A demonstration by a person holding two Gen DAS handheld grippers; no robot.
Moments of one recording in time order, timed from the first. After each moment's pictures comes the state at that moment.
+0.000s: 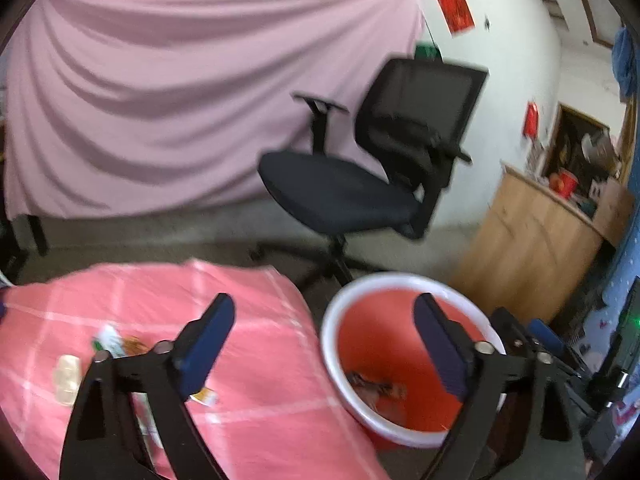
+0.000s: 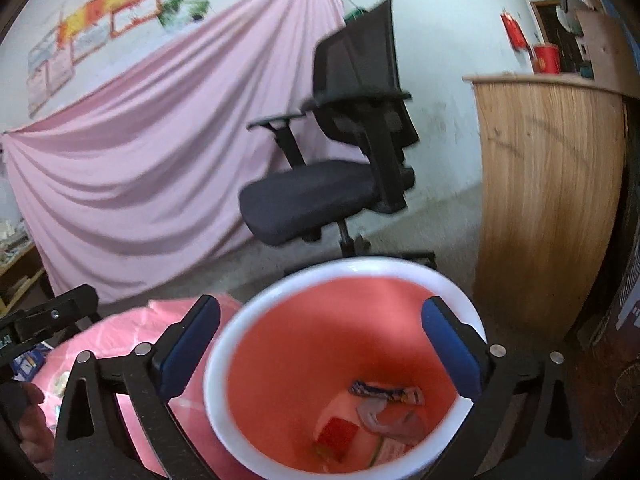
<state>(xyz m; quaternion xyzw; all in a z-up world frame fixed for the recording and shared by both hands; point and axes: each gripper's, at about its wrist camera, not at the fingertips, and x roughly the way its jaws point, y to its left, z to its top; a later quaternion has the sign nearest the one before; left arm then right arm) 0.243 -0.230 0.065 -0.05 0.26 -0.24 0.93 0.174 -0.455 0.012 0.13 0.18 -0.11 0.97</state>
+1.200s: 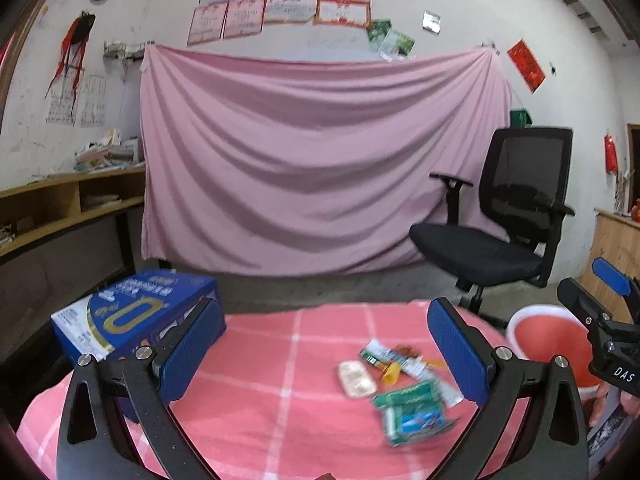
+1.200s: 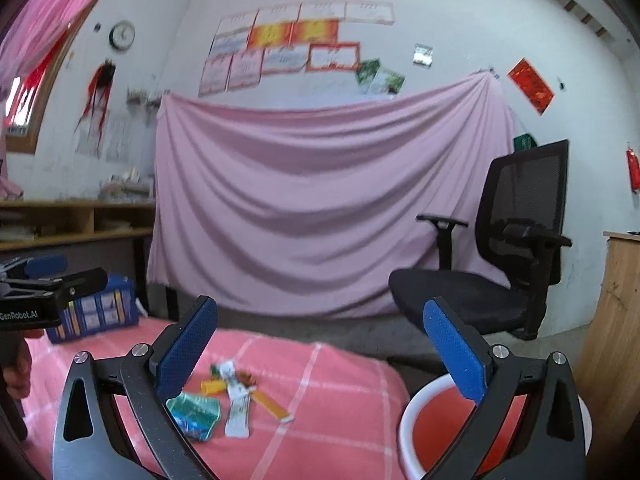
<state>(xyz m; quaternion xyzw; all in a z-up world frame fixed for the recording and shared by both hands) 0.159 -0.017 0.034 -0.01 0.14 -0.04 0.99 0.167 -0.267 0.035 -0.05 0.06 0.10 0.99</state>
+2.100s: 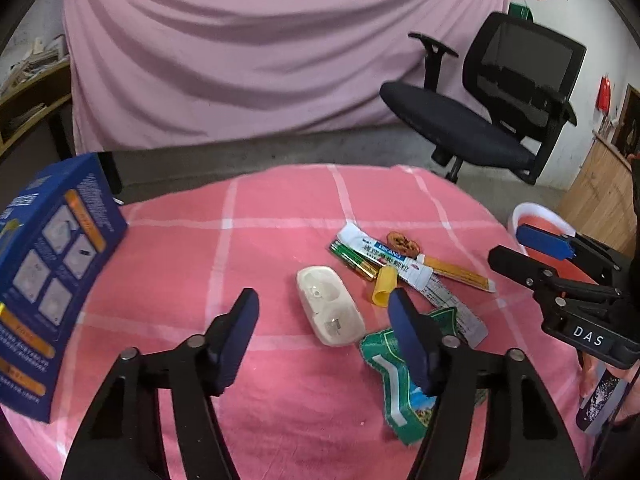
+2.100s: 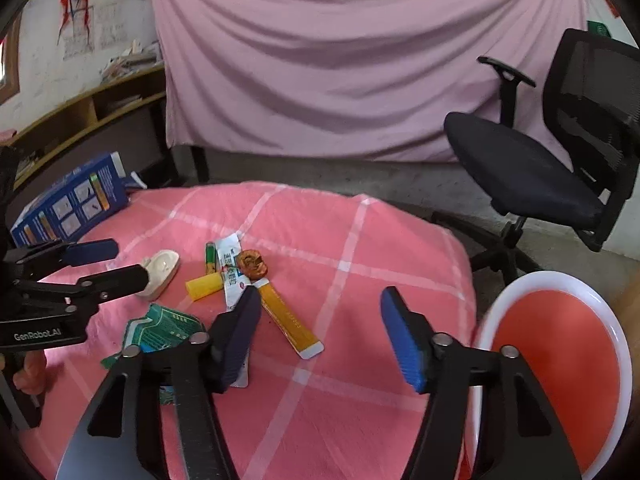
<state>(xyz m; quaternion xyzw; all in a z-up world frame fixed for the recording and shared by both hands) 0.277 -0.042 -0.032 -0.01 0.40 -0.13 0.91 0.273 -0.248 -0.027 -0.06 0.36 0.16 0.92</state>
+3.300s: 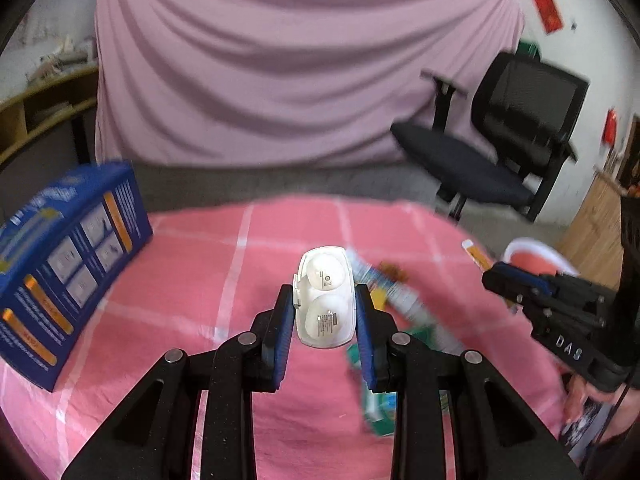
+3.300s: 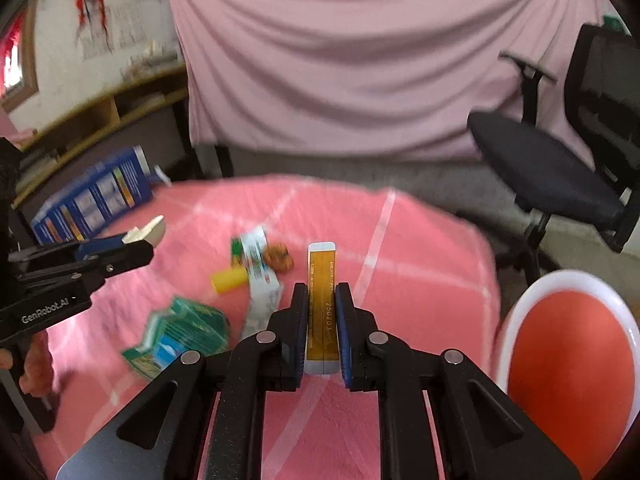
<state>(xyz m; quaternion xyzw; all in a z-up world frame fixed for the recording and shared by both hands) 0.235 -0.036 -0.002 -0.05 0.32 -0.10 0.94 0.249 -0.254 -0.012 -0.04 0.31 0.20 0.93</state>
